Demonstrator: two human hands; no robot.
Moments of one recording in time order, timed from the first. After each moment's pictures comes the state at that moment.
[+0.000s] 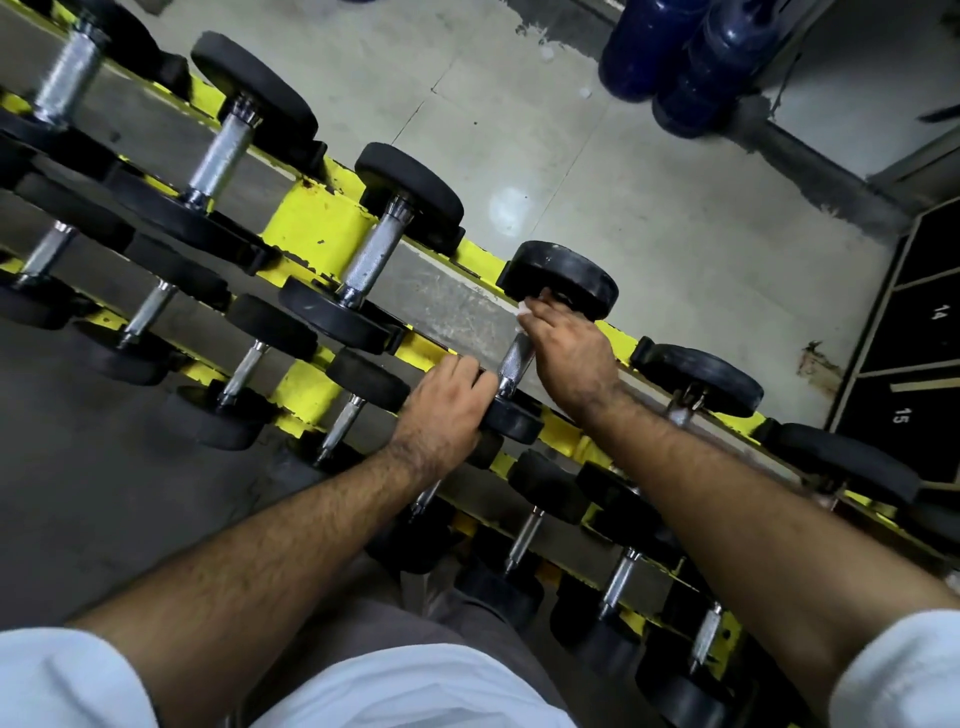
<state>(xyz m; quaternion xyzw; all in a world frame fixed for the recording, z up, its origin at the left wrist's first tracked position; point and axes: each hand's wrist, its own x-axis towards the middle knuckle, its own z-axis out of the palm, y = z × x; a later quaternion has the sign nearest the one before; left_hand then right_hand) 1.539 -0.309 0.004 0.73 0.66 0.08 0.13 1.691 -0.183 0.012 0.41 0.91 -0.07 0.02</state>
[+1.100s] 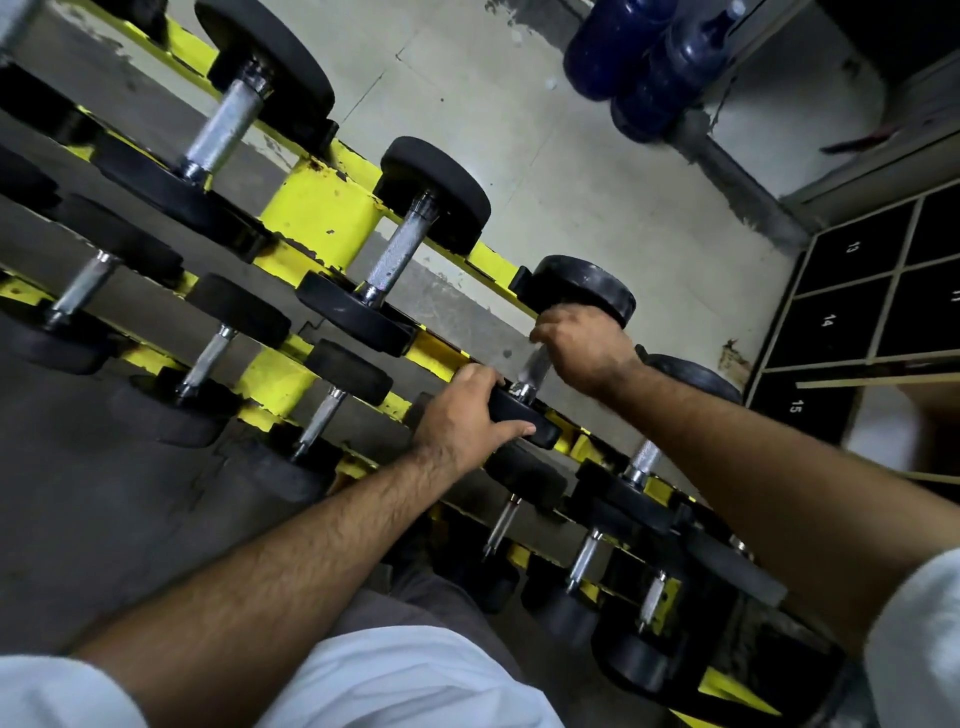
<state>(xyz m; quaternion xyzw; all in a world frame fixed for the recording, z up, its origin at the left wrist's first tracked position) 1.513 -0.309 0.017 0.50 0.69 0.25 0.45 1.655 -0.166 0.049 0.32 0.92 -0.01 0.22</state>
